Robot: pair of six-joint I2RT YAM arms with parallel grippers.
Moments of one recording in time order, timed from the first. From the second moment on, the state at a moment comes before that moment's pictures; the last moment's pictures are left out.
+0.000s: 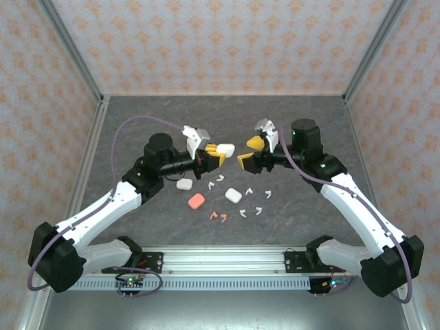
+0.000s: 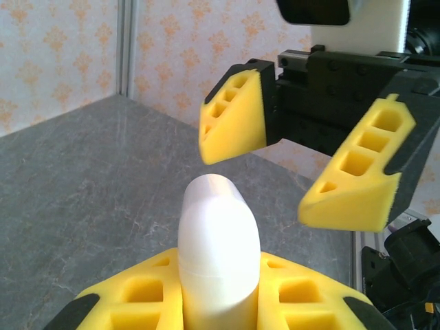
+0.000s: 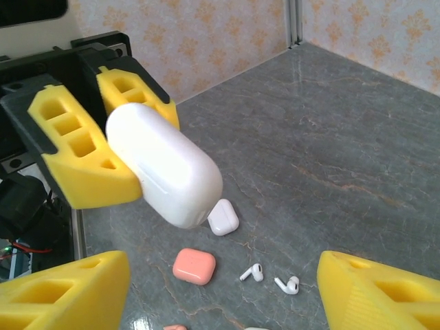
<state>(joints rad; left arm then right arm) -0.55 1.15 0.84 0.12 0.57 -0.13 0.43 1.11 1.02 -0.37 -0.72 -0.09</state>
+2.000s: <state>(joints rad) -0.60 1.00 0.69 0.10 0.55 0.05 0.43 1.08 0.91 -0.54 -0.36 0.30</state>
